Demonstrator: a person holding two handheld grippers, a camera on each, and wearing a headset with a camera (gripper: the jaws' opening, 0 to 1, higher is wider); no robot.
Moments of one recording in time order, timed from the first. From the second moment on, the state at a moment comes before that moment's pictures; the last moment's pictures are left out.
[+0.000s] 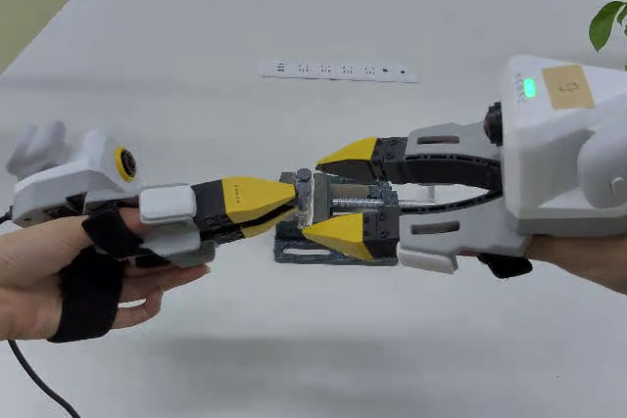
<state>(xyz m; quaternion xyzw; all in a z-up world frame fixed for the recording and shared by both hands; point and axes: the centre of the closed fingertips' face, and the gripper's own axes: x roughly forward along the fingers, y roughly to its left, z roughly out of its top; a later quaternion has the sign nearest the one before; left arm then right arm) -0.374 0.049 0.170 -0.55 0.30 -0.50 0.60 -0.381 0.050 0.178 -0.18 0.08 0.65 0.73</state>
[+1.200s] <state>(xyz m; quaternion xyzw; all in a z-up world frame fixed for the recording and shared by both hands) -0.378 0.047 0.182 -0.59 0.28 -0.51 0.55 -0.386 0.054 0.186 -0.18 0.08 0.67 0.72</state>
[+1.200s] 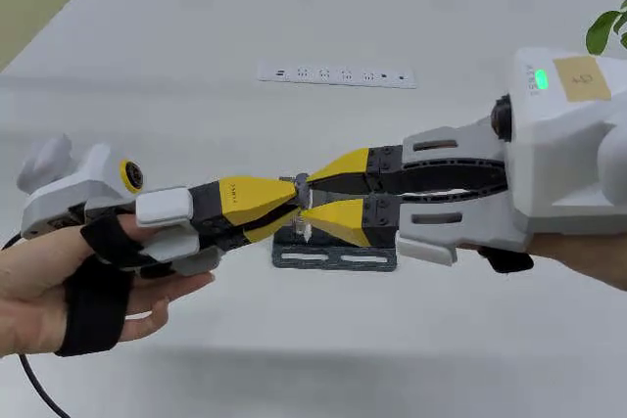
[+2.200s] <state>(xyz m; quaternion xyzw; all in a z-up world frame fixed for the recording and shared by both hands) -0.381 0.046 0.187 -0.60 0.28 -0.52 0.54 -0.390 0.053 0.193 -0.15 0.10 0.68 0.71</state>
